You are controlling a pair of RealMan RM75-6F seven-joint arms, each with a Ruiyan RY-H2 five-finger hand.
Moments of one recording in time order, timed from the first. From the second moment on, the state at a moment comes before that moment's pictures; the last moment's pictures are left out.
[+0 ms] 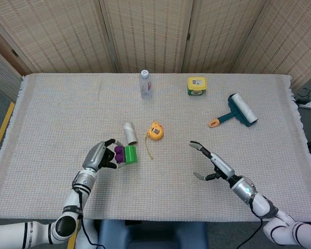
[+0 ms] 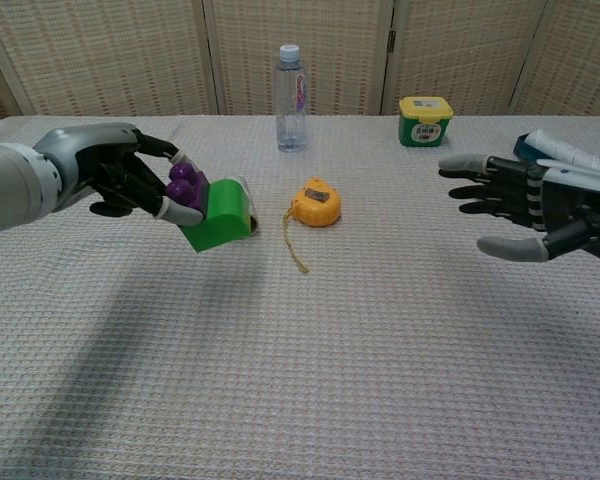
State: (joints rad) left arm -0.69 -1.52 -0.39 -1.87 0.56 1.09 0.28; right arm 0.56 -1.49 -0.02 -1.19 -1.72 1.12 1.23
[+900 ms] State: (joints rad) left arm -0.75 -1.45 -0.42 -1.95 0.51 1.12 0.22; right arm 0.89 -1.82 0.03 -0.84 -1.68 1.04 1.70
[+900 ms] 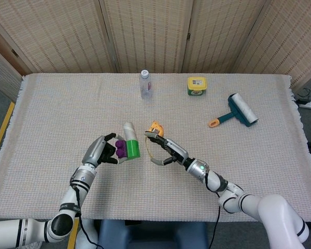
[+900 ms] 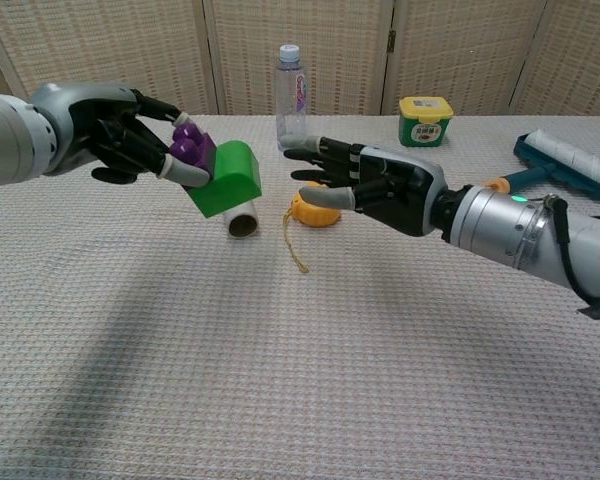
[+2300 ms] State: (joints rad) left arm -0.81 -1.47 -0.37 -1.97 0.52 1.11 0.21; right arm 0.94 -1.93 0.11 -0.84 -1.53 0.98 1.50
